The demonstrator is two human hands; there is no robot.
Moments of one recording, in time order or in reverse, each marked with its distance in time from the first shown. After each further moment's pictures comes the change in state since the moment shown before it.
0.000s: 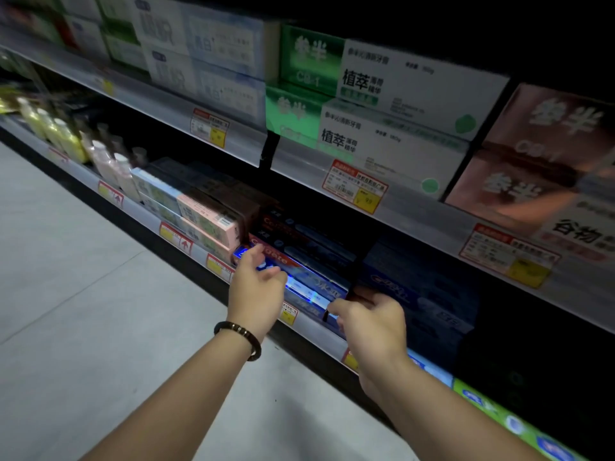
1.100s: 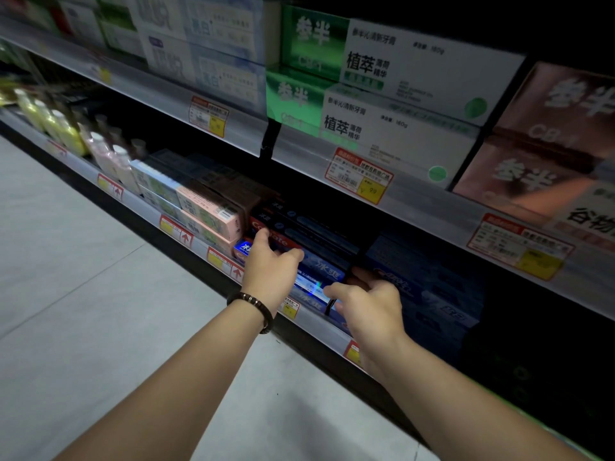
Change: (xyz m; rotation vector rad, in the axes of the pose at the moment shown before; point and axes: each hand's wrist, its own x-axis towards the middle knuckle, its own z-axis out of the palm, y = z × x) left_hand 0.011 0.022 0.016 -0.034 -0.064 -0.034; right_hand 0.003 -0.013 0.006 -0.006 -0.067 0.023
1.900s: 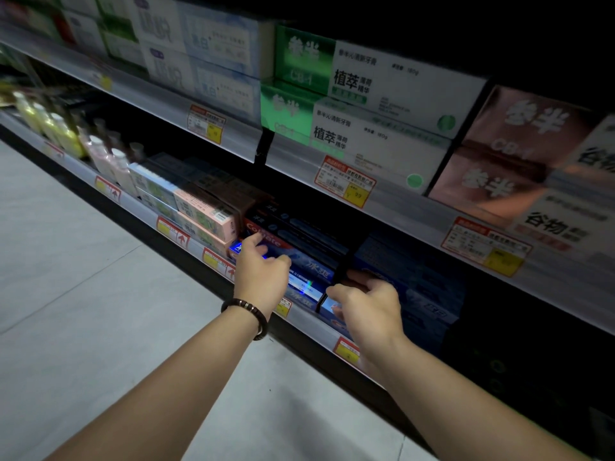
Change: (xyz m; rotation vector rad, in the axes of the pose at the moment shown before) left_hand -0.016 0.001 -0.002 -0.001 0.087 0.022; right_hand -0.004 0.003 -0.019 0.005 -0.012 -0.045
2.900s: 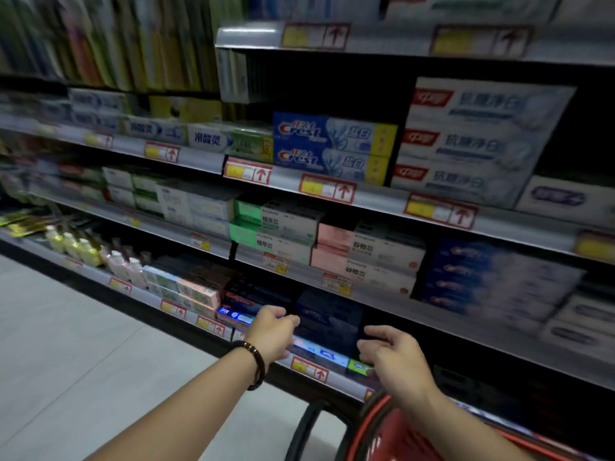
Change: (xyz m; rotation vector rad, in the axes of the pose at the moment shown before) left_hand -0.226 0.150 -0.020 0.168 -0.364 -0.135; right_hand -0.195 -0.060 -0.186 -0.111 0.064 -0.093
